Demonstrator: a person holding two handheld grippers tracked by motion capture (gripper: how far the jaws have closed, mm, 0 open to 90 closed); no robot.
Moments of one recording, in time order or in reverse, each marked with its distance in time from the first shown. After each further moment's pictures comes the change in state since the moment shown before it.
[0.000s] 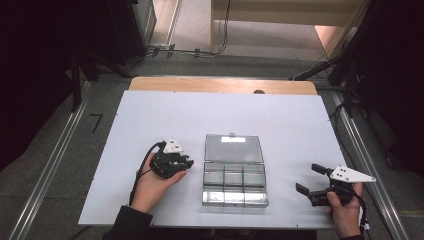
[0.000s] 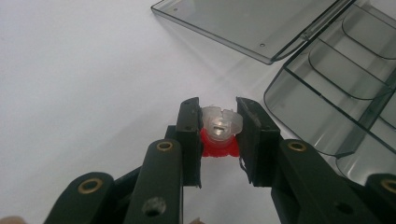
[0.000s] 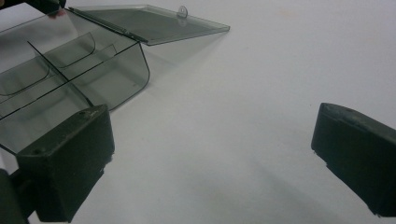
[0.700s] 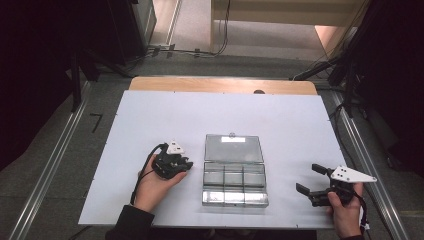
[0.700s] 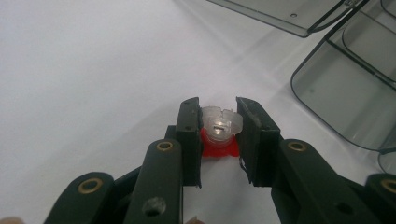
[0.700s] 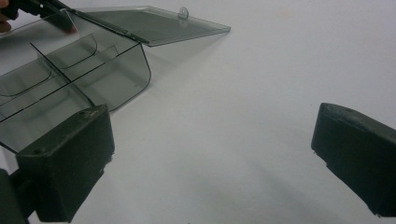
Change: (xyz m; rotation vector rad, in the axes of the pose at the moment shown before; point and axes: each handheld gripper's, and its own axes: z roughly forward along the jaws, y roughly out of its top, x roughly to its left) left arm 0.007 -0.009 0.017 0.032 0.019 -0.019; right arm 0.000 0.000 -0.001 -0.004 0.006 0.008
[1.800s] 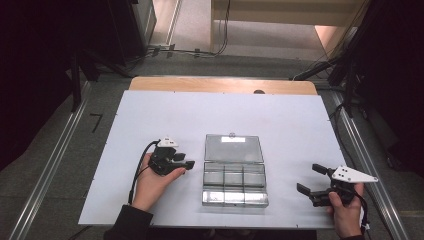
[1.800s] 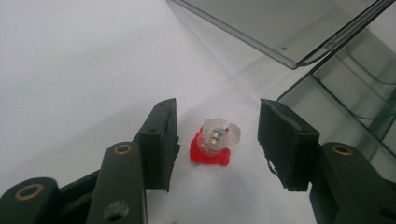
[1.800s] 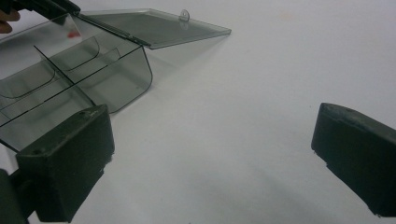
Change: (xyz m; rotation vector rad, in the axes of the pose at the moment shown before) left arm 0.010 0.000 -0.002 -0.036 -0.074 -0.132; right arm 0.000 0.001 -0.002 -0.004 0.006 0.000
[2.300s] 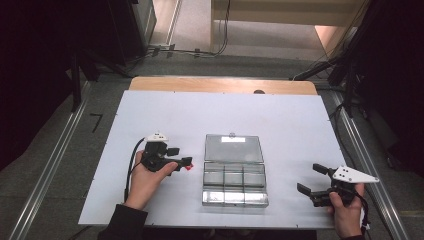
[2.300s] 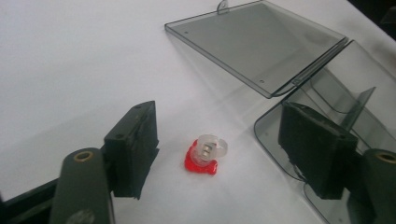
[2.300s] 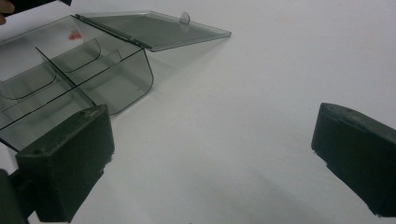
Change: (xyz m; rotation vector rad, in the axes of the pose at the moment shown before) left arm 0.013 0.005 -0.020 -0.085 -0.092 -0.088; right arm 0.001 0.001 -0.001 -0.008 -0.002 -0.001
